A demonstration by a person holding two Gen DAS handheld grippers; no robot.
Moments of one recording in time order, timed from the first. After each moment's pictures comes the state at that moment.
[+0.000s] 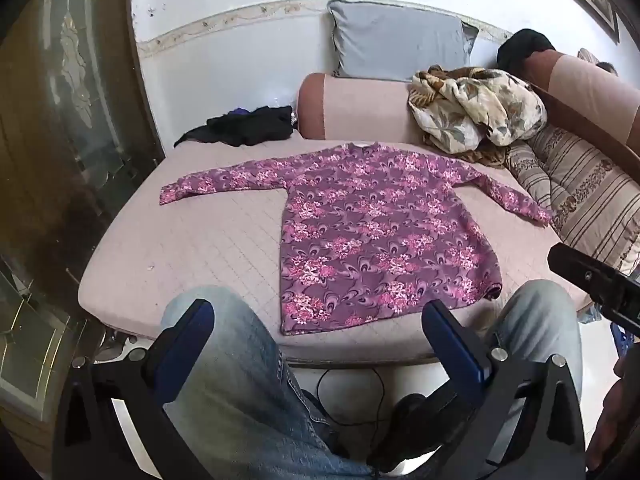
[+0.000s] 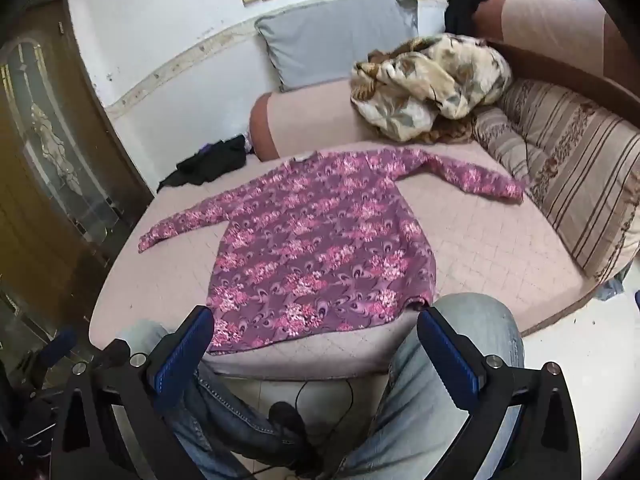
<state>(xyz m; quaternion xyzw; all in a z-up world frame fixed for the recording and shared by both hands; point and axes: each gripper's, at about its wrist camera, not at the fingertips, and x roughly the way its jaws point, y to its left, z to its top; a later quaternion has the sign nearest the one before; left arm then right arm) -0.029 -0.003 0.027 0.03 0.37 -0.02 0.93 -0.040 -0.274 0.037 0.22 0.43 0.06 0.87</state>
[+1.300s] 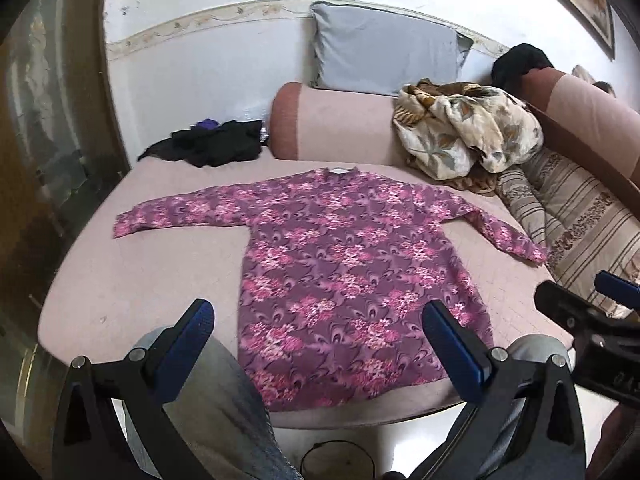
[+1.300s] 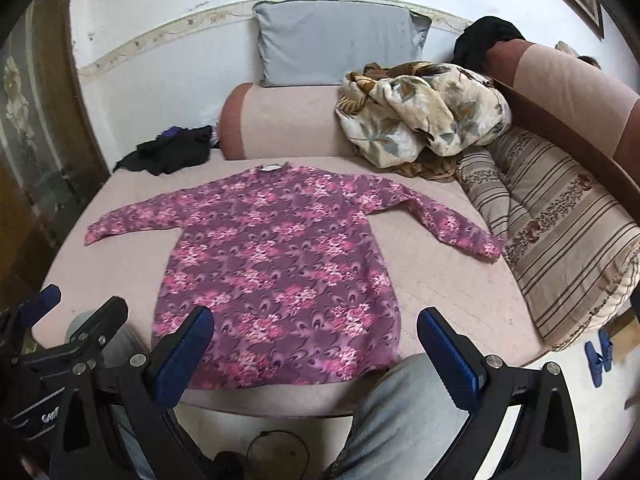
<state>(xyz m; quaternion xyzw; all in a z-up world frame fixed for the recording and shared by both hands) 0.093 -0.028 0.027 0.01 0.36 -0.07 0.93 0.062 -0.257 0.053 0.09 0.46 -0.01 0.88</state>
